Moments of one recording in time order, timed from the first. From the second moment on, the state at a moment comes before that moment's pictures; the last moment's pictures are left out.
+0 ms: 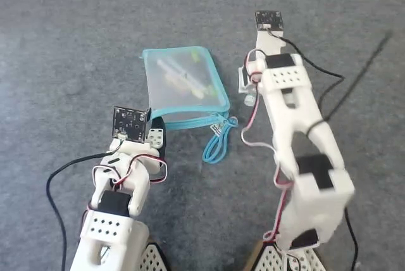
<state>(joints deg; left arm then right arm) 3.7 -75.2 91.9 23.4 4.6 -13.5 20.0 -4.7 61.5 -10.9</state>
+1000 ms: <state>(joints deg) 3.7 -75.2 91.9 23.4 4.6 -12.6 37.8 -17.2 64.4 -15.9</state>
